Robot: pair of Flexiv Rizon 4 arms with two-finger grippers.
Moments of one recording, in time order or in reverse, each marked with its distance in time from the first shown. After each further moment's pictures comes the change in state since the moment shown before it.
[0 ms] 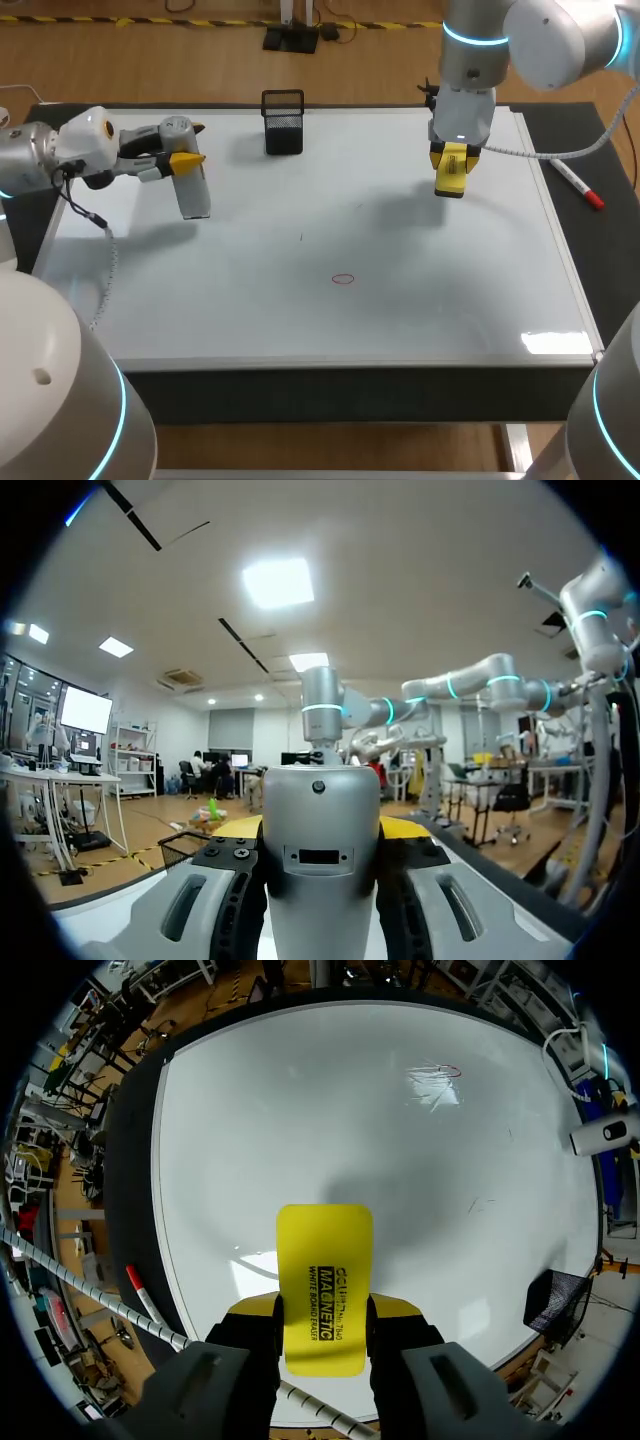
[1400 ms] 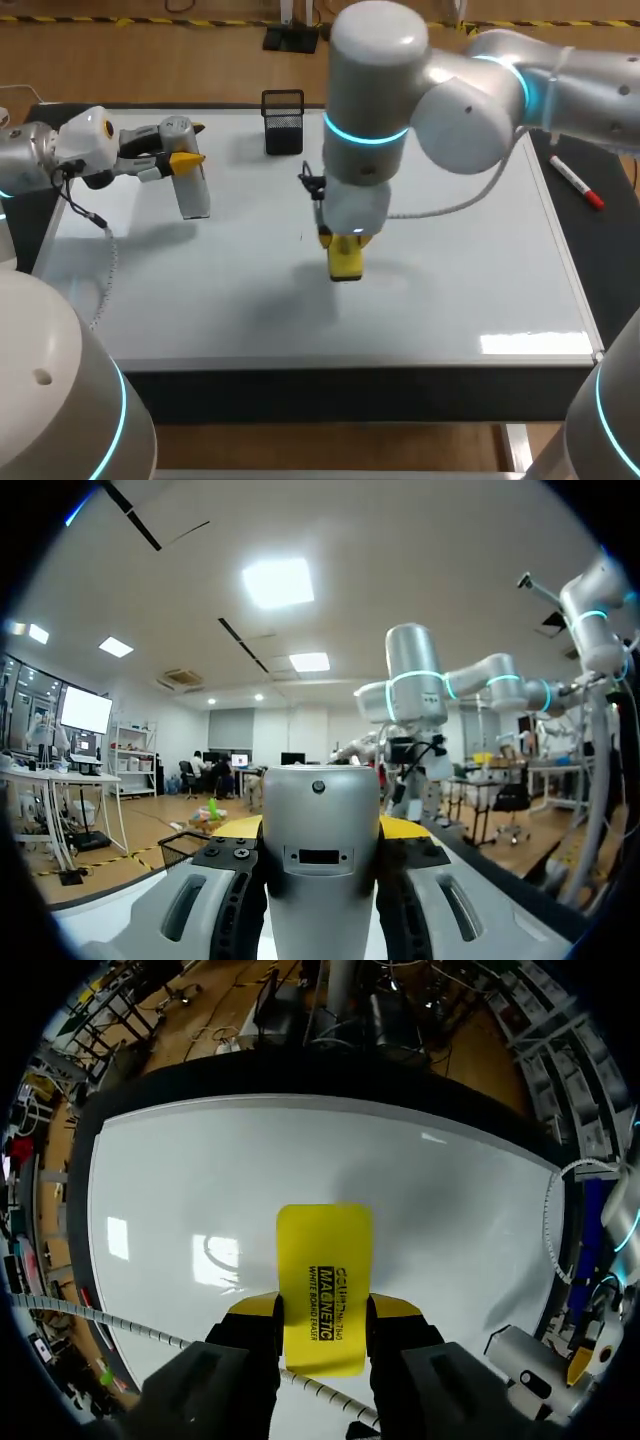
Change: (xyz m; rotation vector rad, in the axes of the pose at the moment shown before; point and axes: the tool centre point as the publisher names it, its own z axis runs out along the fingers) left arm 0.000 0.000 0.000 0.000 0.000 0.000; right arm -0.157 0.220 -0.004 0.043 -0.079 -0.265
